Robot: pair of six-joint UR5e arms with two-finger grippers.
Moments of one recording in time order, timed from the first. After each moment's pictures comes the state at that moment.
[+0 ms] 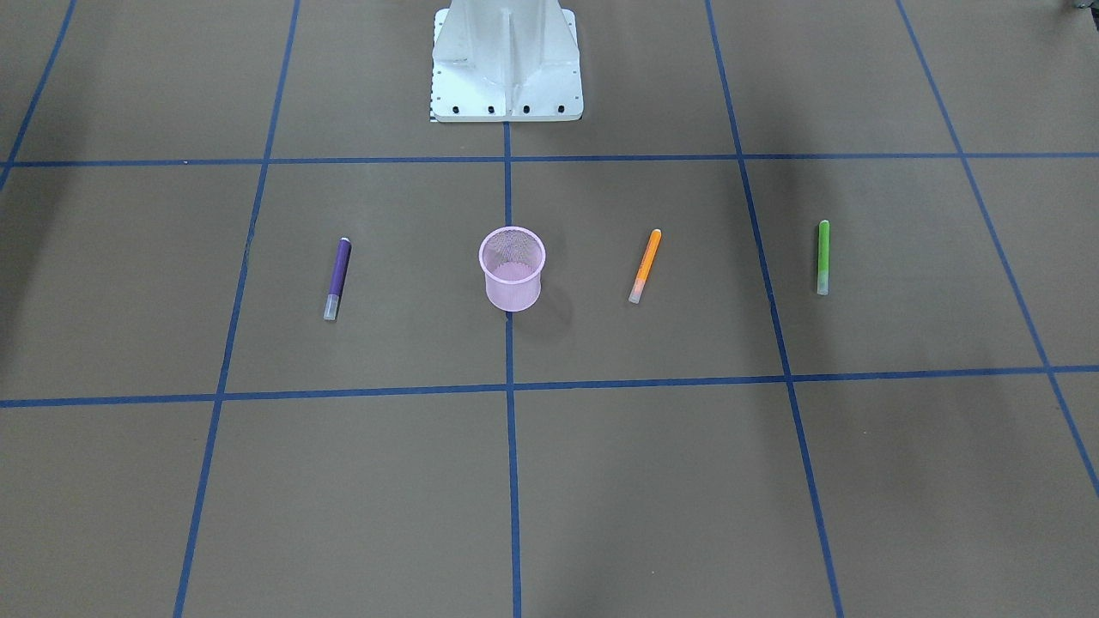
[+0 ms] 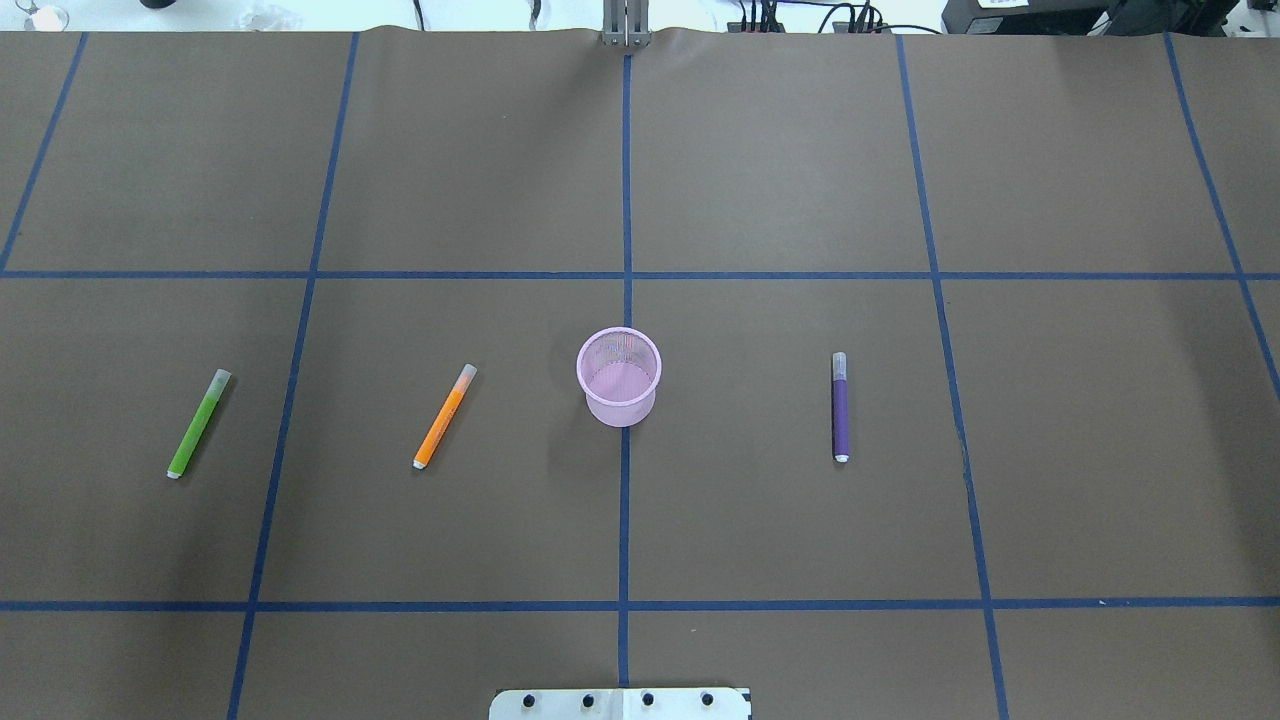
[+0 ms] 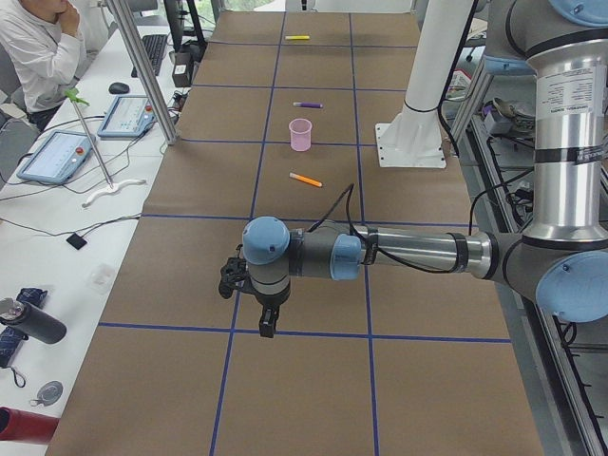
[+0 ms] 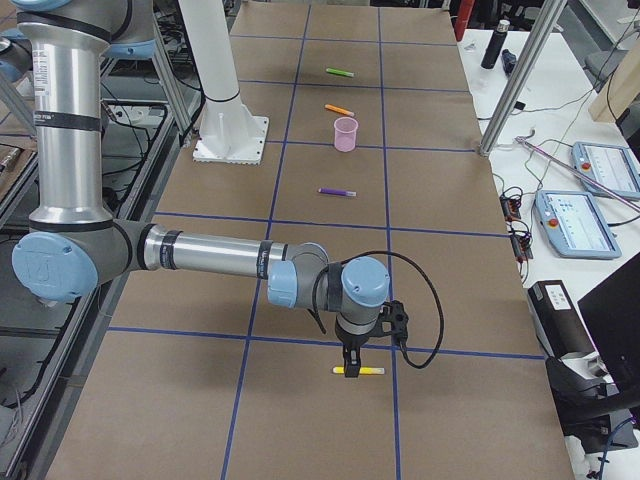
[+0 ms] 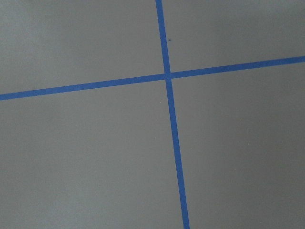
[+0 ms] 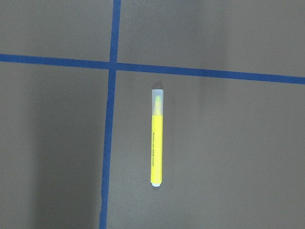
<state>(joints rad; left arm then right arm) -1.58 -1.48 -1.72 -1.56 -2.35 0.10 1.59 -1.62 1.56 -1.56 2.29 -0.10</state>
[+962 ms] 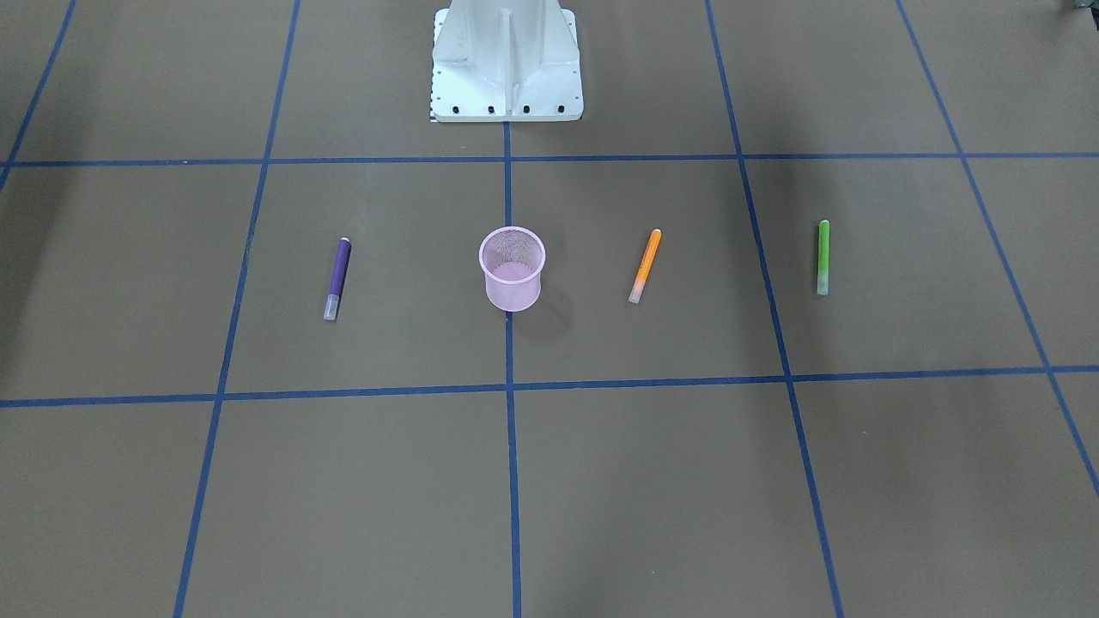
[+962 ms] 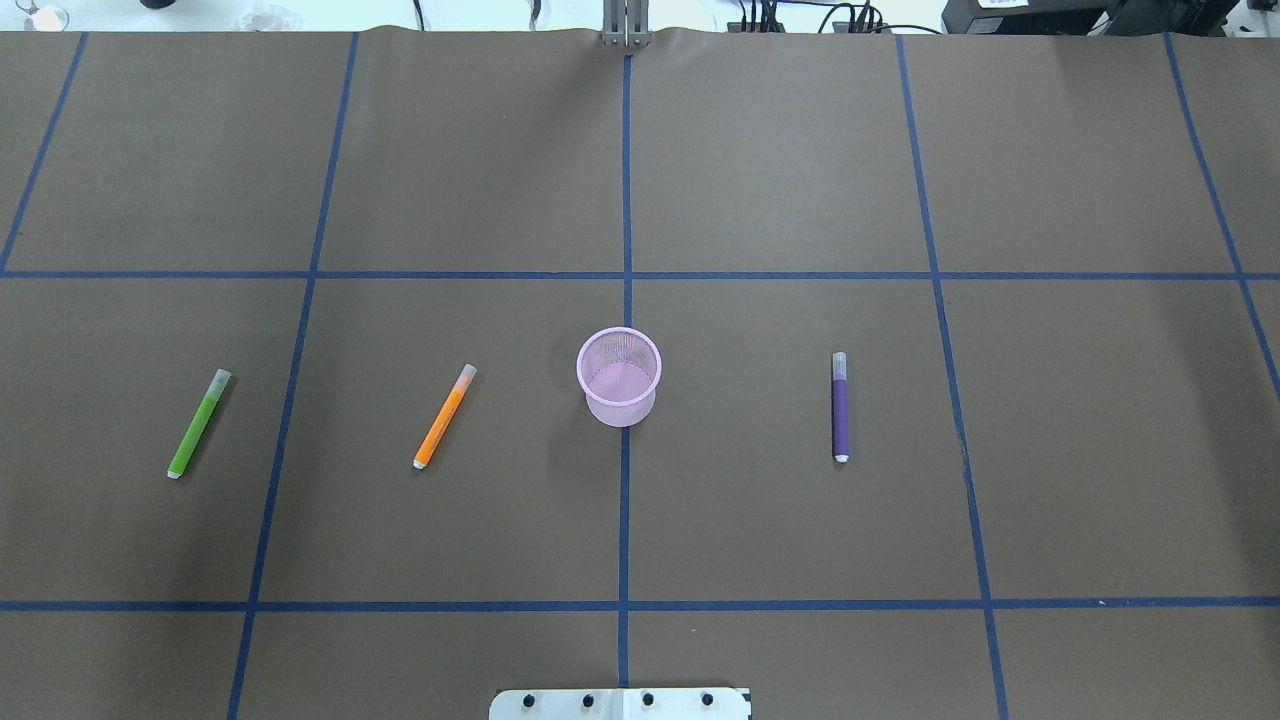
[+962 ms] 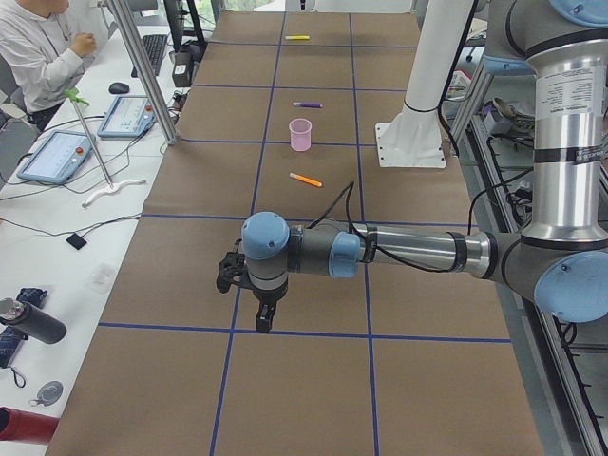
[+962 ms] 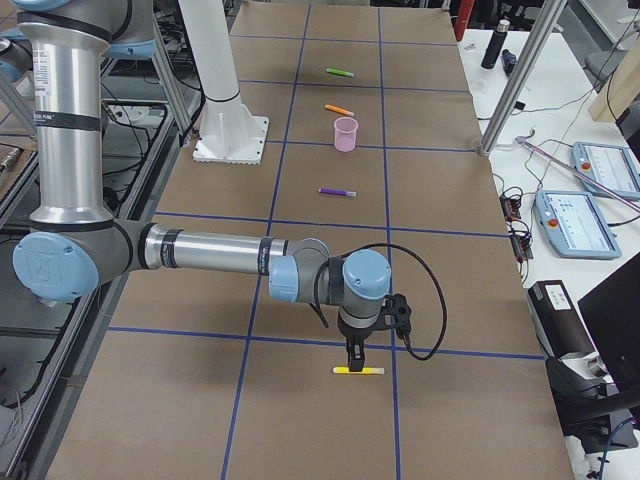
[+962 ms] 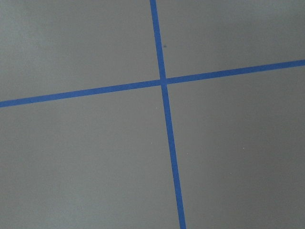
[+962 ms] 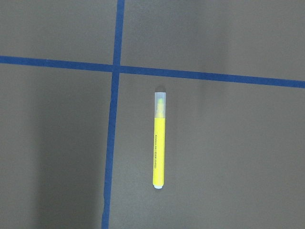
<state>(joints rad) -1.58 -1.49 -1.73 -1.61 -2.36 0.09 1.59 -1.61 1.59 -1.55 2.29 -0.10</state>
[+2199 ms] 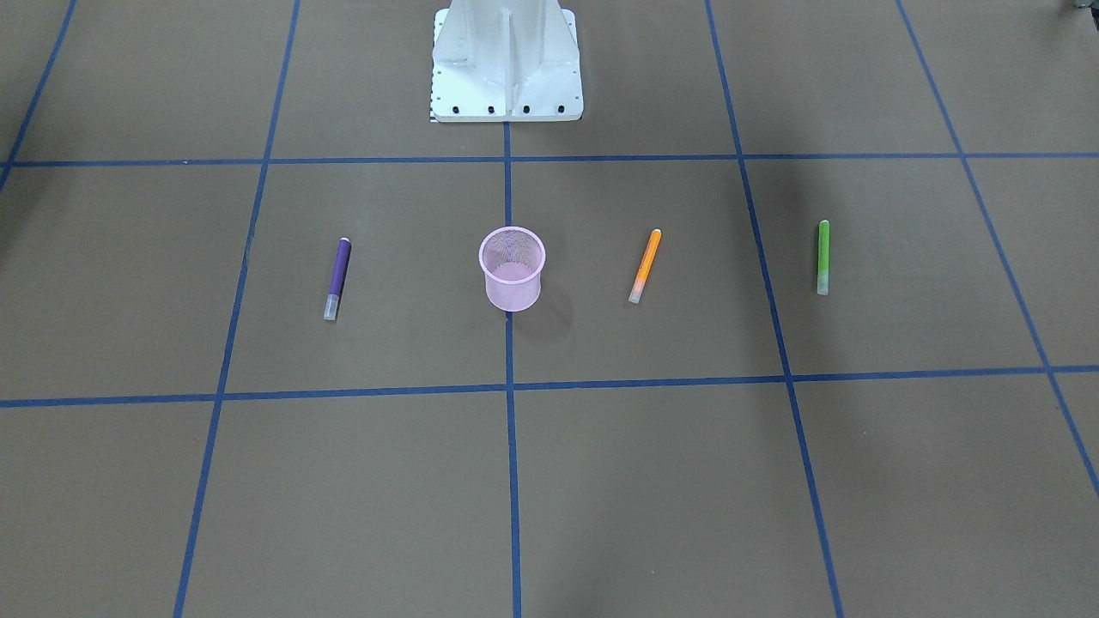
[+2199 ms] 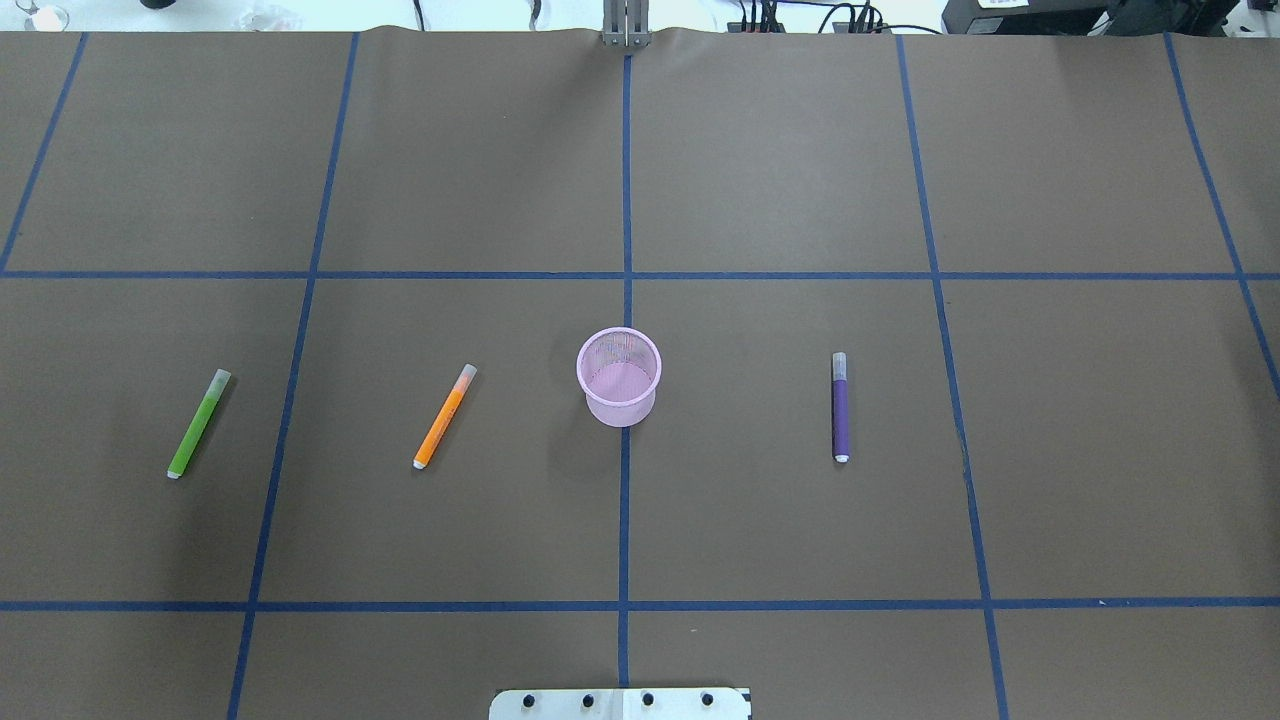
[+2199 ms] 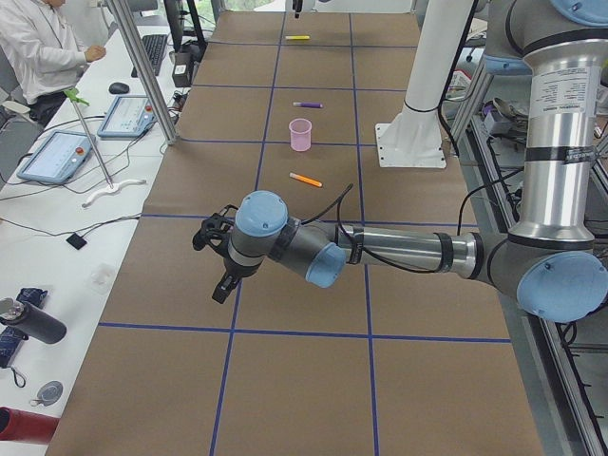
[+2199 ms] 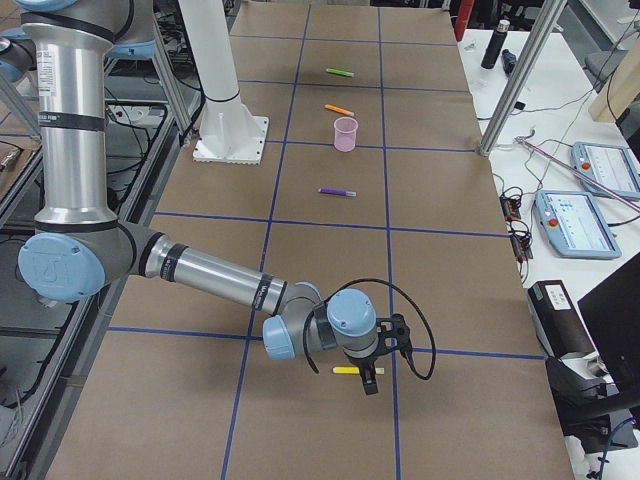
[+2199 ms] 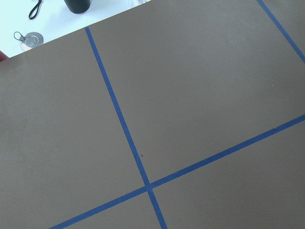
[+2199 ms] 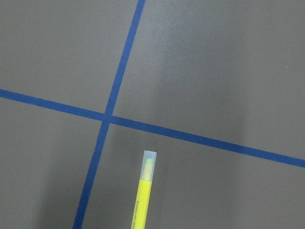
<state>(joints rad) -1.58 -1.55 -1.66 -2.03 -2.36 0.05 1.52 -1.61 1.29 -0.94 2.29 0.10</state>
